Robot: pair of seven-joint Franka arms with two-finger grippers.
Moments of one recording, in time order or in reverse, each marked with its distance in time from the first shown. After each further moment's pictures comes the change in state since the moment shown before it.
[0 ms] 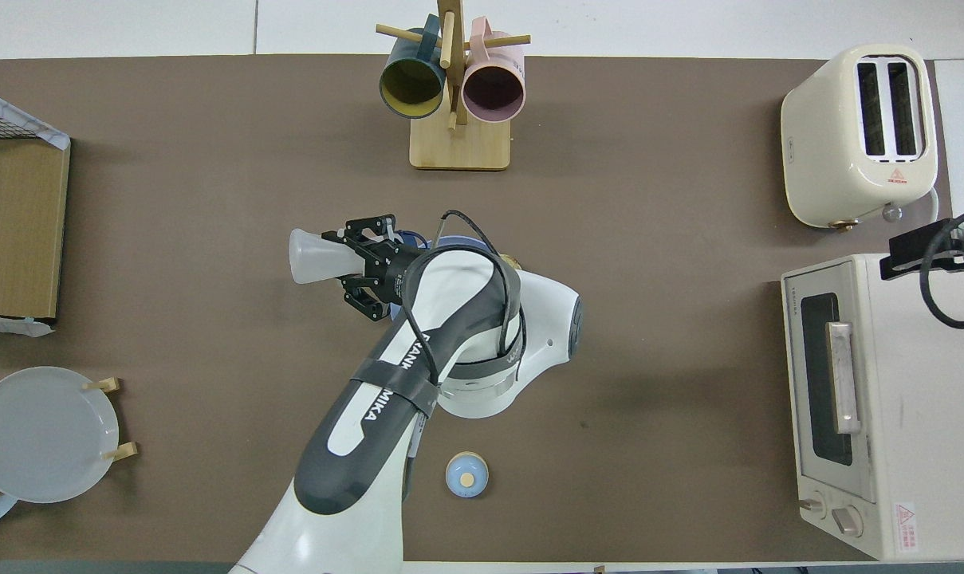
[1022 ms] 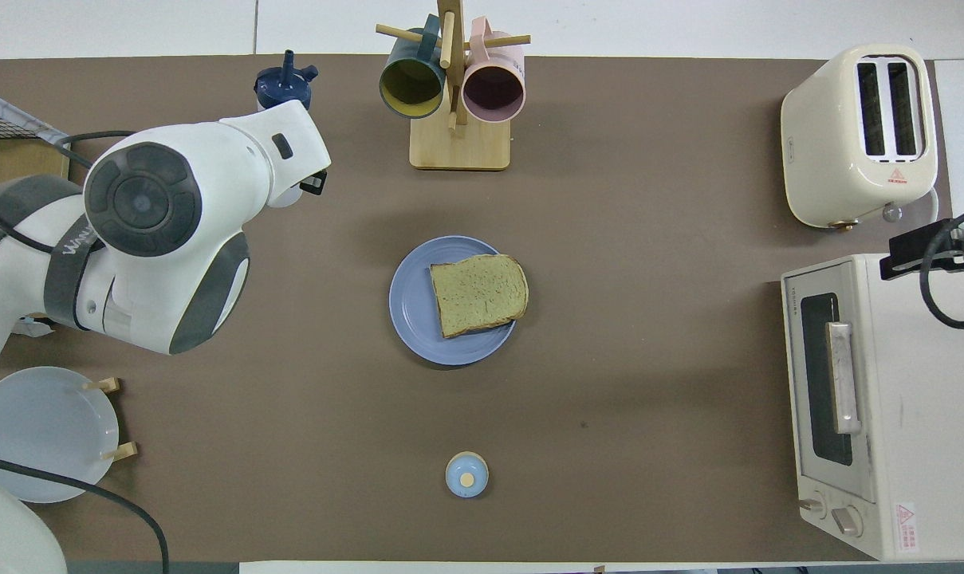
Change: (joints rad) left arm 0.420 -0.332 0.008 -0.229 -0.662 0.951 -0.498; right arm 0.000 0.000 0.000 0.000 0.000 0.000 0.000
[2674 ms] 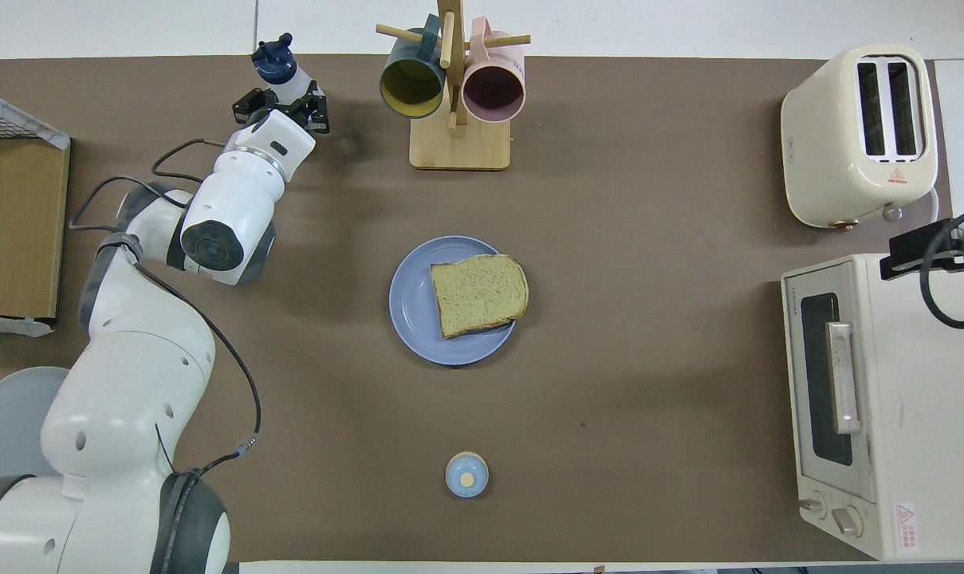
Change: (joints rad) left arm 0.223 0.659 -0.010 0.245 0.045 0.961 -0.309; right arm 0.000 0.000 0.000 0.000 0.000 0.000 0.000
